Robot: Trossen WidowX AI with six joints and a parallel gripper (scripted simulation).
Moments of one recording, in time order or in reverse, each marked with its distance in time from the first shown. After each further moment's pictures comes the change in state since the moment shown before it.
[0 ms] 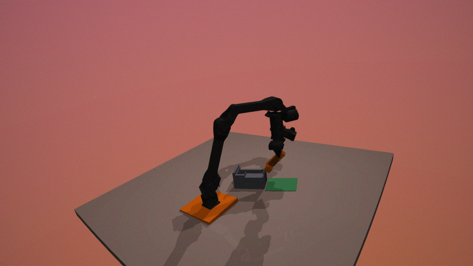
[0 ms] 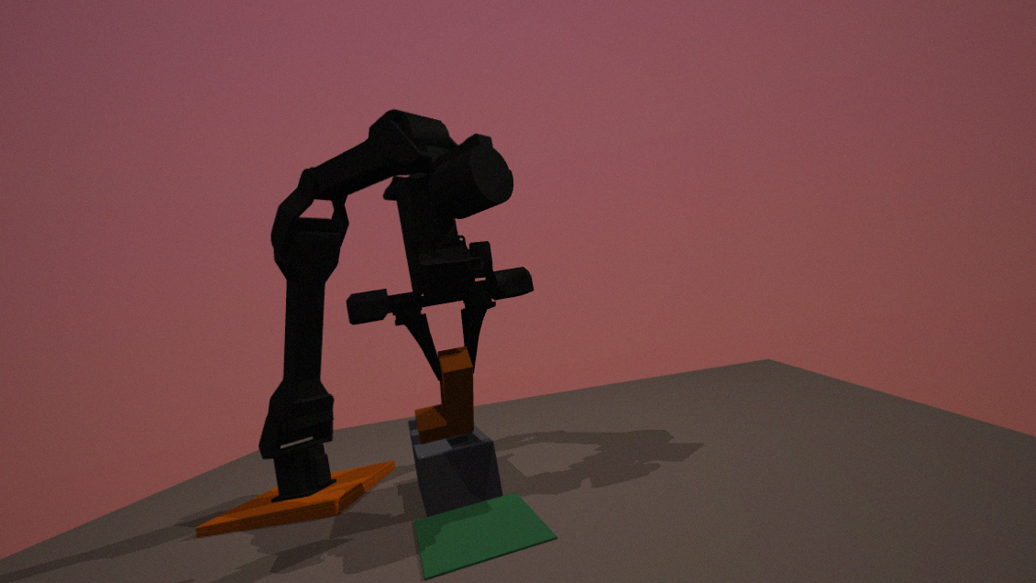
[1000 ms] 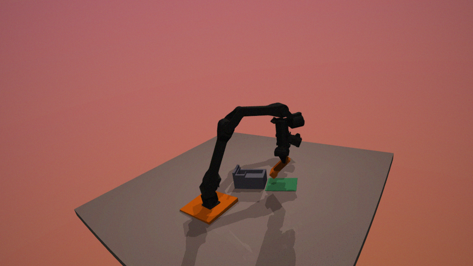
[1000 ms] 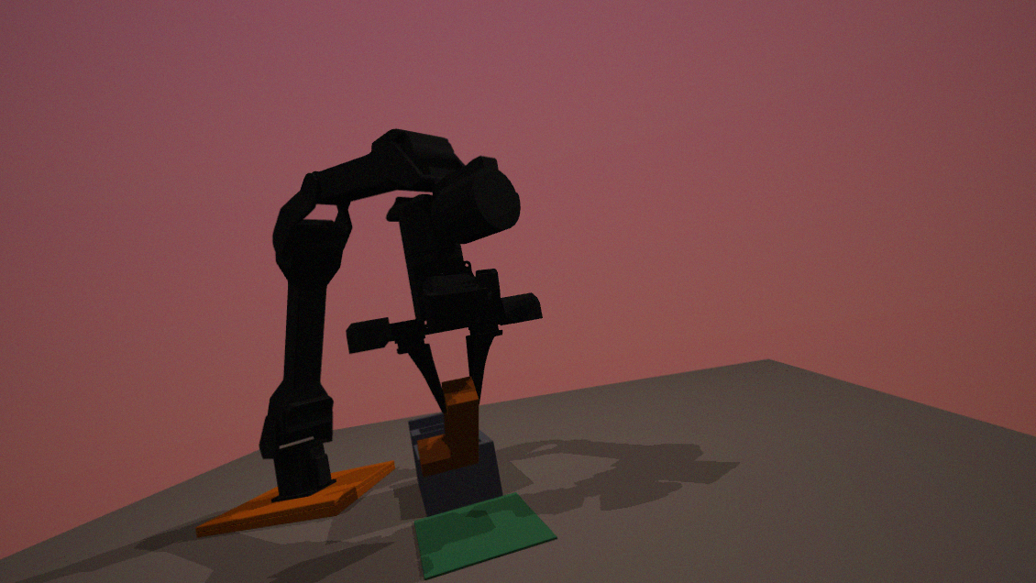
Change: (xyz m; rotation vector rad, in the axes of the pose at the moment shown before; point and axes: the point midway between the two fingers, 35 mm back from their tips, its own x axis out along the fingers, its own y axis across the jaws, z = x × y) arm 0.029 -0.004 0.022 0.000 0.003 -0.004
